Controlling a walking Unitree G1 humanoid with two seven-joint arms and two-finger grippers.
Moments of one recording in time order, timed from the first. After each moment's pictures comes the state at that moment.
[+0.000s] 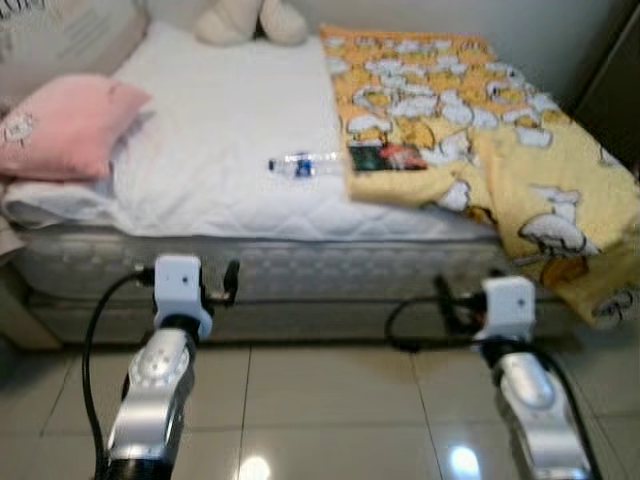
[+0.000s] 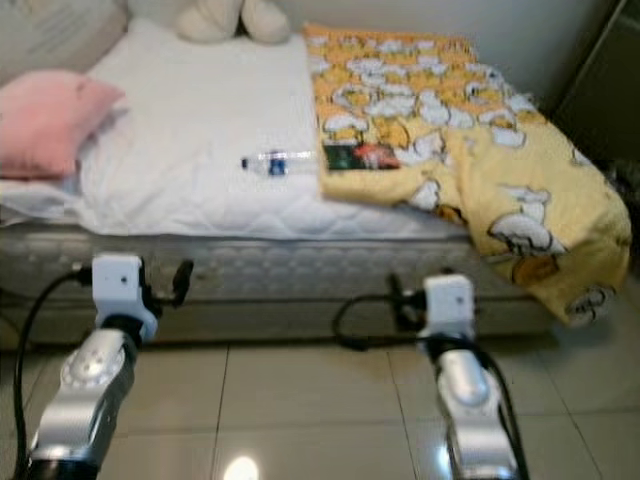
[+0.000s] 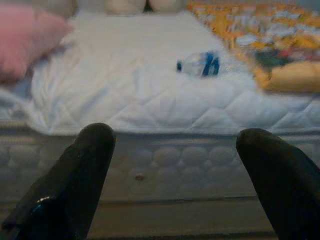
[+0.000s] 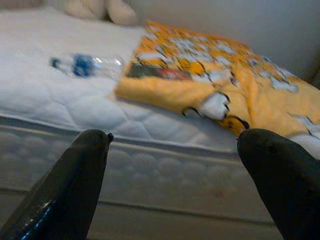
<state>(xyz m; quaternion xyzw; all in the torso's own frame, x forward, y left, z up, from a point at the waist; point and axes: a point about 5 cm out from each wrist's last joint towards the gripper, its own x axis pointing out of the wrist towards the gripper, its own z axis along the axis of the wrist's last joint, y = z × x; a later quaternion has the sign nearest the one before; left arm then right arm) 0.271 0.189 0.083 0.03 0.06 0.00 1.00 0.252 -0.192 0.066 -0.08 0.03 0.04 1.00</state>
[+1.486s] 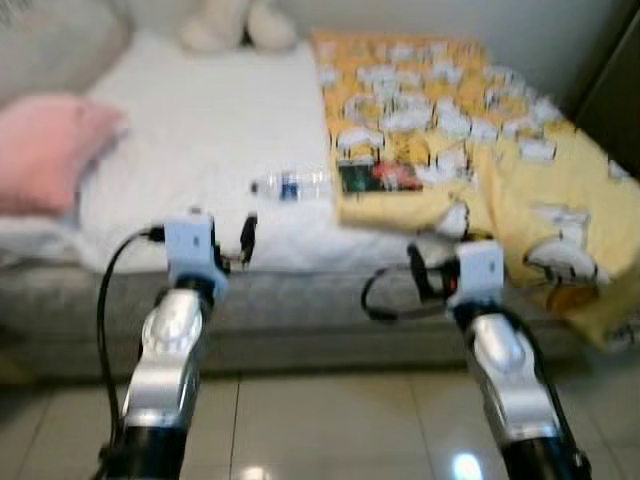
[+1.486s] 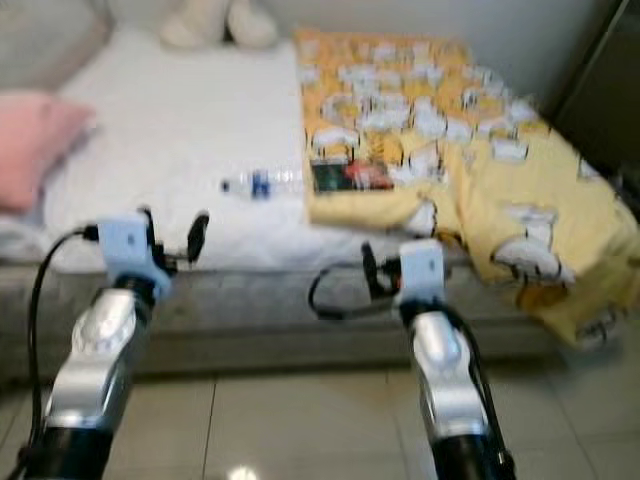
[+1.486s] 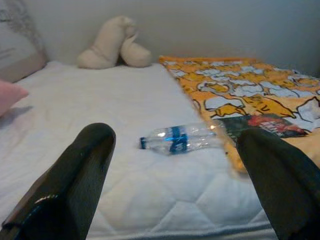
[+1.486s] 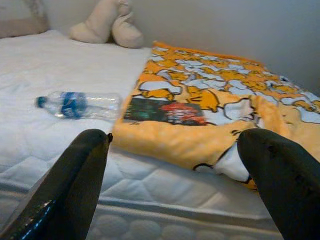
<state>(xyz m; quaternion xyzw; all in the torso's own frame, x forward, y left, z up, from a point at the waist) 0.296 0.162 0.121 0.01 -0.03 -0.04 1.00 0.290 -0.167 0.086 -0.07 0.00 0.06 1.00</state>
